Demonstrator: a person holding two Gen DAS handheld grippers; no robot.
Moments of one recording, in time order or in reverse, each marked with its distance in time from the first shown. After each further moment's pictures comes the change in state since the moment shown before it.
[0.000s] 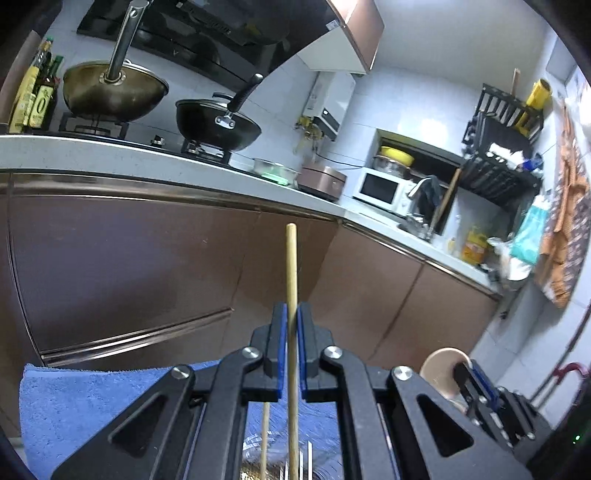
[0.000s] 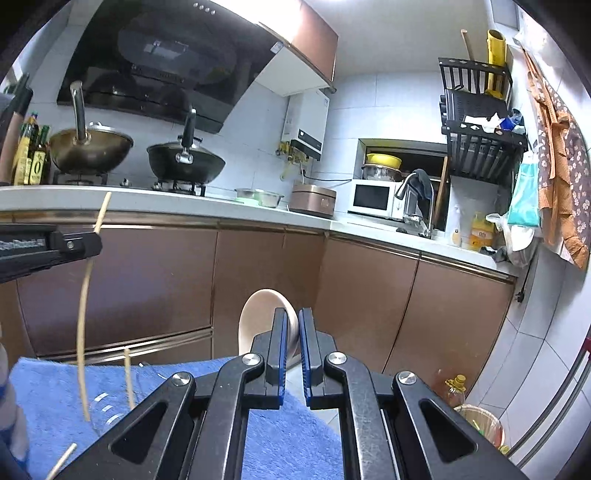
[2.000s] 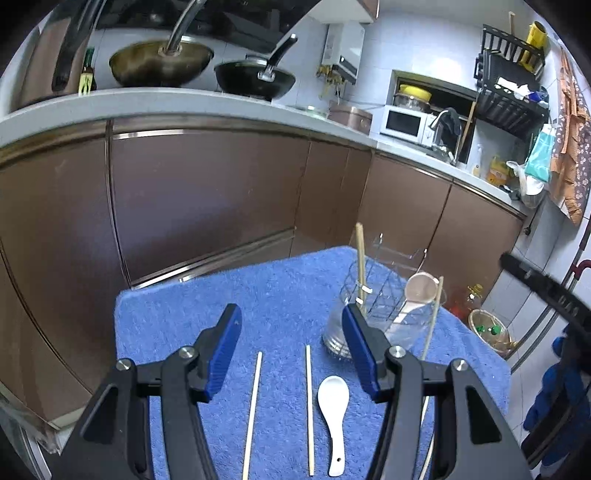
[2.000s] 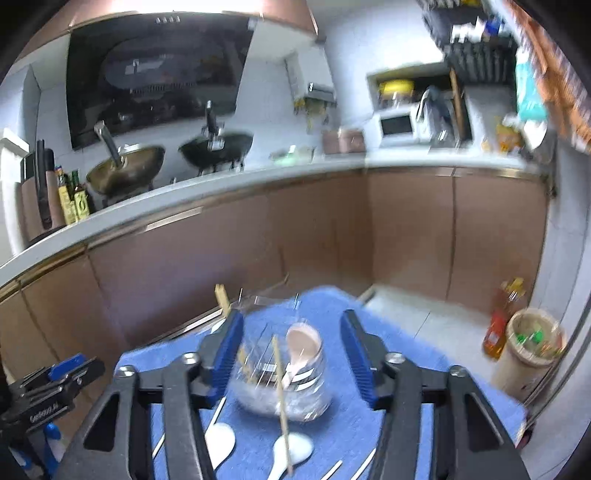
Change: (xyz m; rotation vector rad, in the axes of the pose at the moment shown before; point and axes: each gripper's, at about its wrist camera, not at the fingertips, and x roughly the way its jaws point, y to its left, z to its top) left arm -0.148 0.077 -0.095 0.104 0.238 0.128; right arm -0.086 -0.020 -0.026 0.289 0.232 0.295
